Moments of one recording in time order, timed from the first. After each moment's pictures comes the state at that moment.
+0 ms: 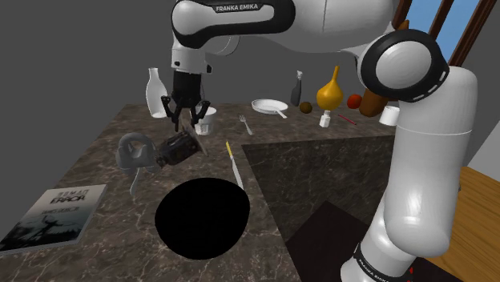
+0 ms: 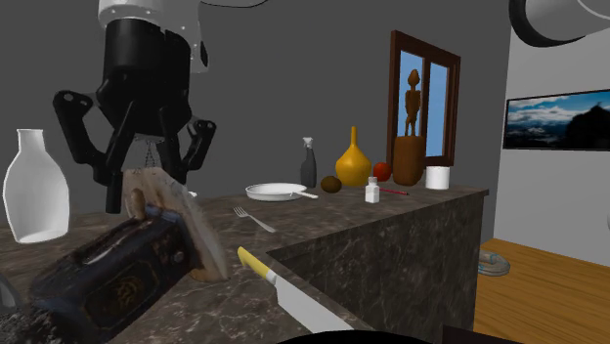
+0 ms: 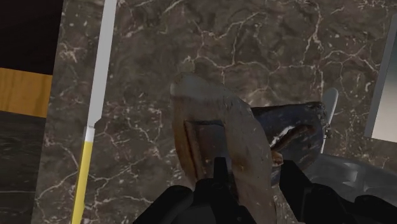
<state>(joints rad) 0.15 0.23 0.21 -1.49 0.16 1.71 0.70</state>
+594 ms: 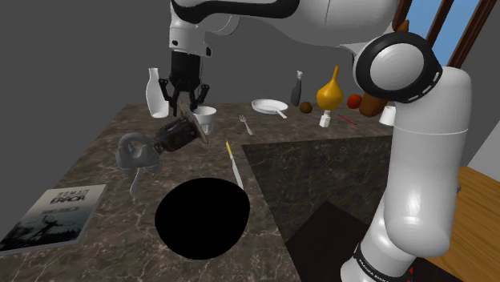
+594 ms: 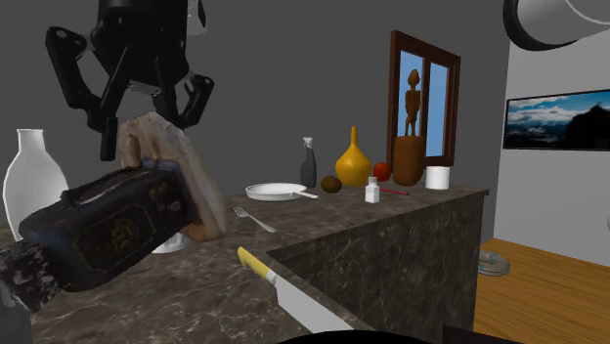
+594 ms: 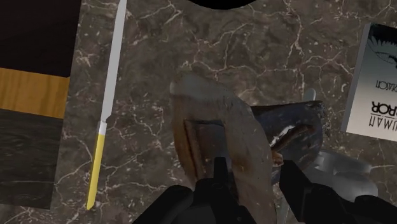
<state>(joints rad) 0.16 0.26 0.22 -1.33 0.15 1.58 0.73</state>
